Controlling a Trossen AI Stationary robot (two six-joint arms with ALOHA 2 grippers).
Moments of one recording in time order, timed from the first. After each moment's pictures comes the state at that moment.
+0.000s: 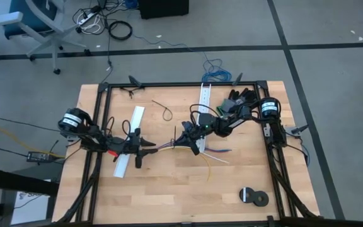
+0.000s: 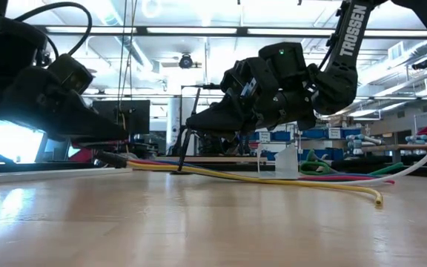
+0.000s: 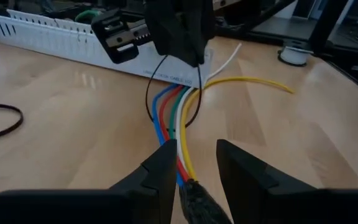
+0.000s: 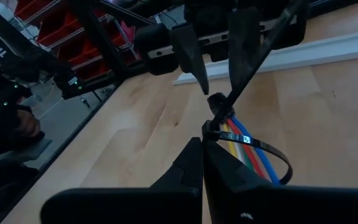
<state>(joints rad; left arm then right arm) -0.28 1.71 0.01 1.49 -0.36 -0.24 -0.13 2.04 0.82 1.08 -0.50 0.34</state>
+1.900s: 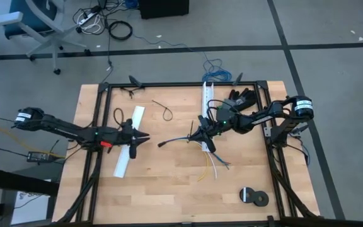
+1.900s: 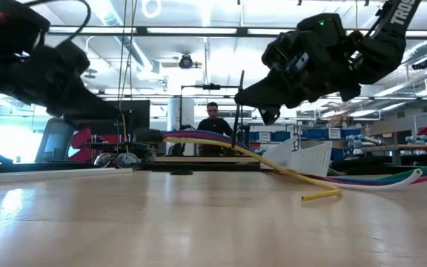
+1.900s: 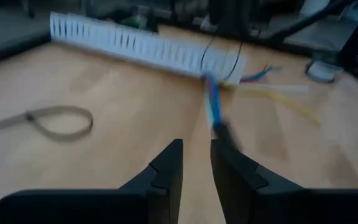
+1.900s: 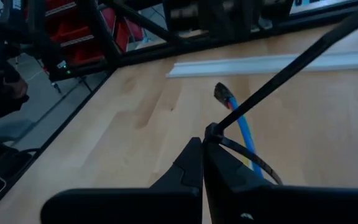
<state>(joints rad) -0.13 0.83 0.02 0.54 -0.30 -0.27 -0.14 1.63 0.57 0.86 -0.42 0.18</state>
